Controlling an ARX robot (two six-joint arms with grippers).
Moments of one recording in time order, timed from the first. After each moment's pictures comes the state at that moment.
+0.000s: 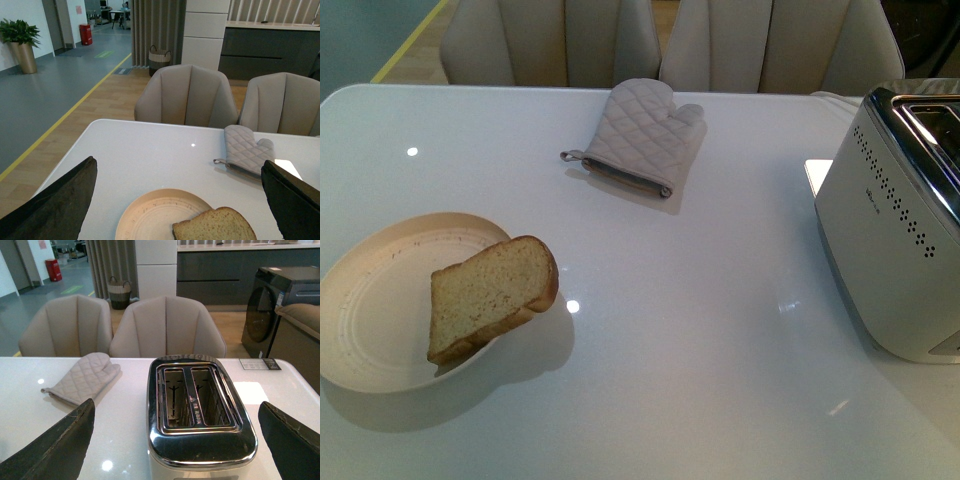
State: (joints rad) left arm 0.00 0.01 0.01 0.00 0.00 0.00; right arm 0.00 0.01 0.02 0.00 0.00 0.00
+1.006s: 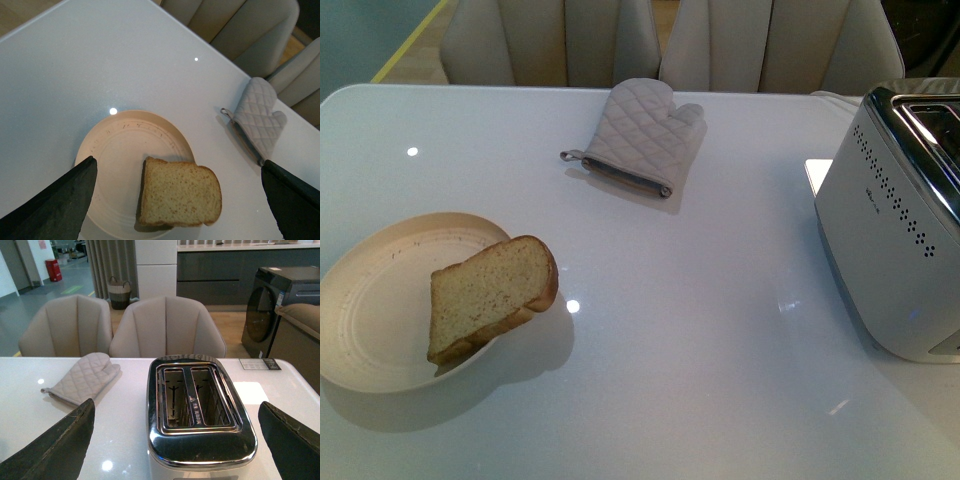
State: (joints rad) left arm 0.07 1.10 0.37 0.21 0.00 -0.51; right arm 0.00 0.01 0.02 0.00 0.00 0.00
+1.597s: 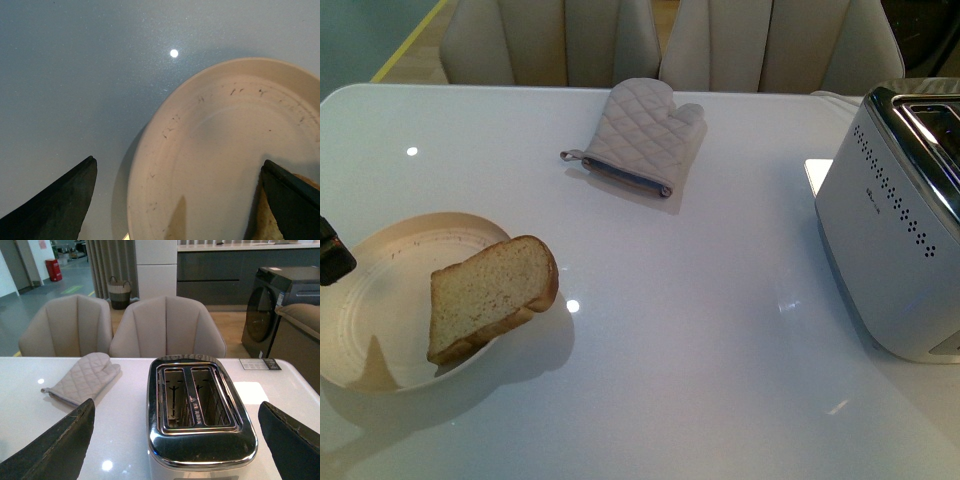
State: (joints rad) left arm 0.16 2.10 0.63 0.58 -0.07 -0.48; right arm 0.00 0.01 0.02 0.00 0.00 0.00
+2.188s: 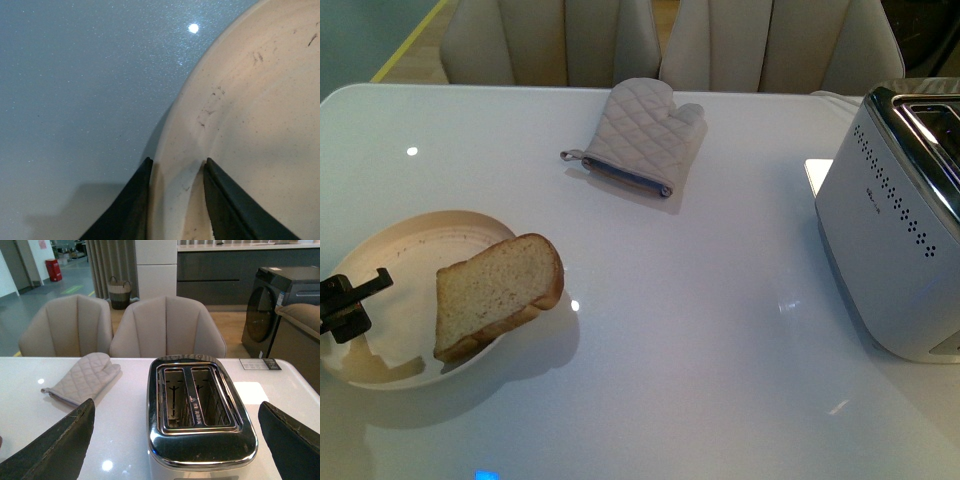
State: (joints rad) left arm 0.12 2.35 0.75 0.58 -0.11 -0.40; right arm 0.00 0.01 0.02 0.00 0.00 0.00
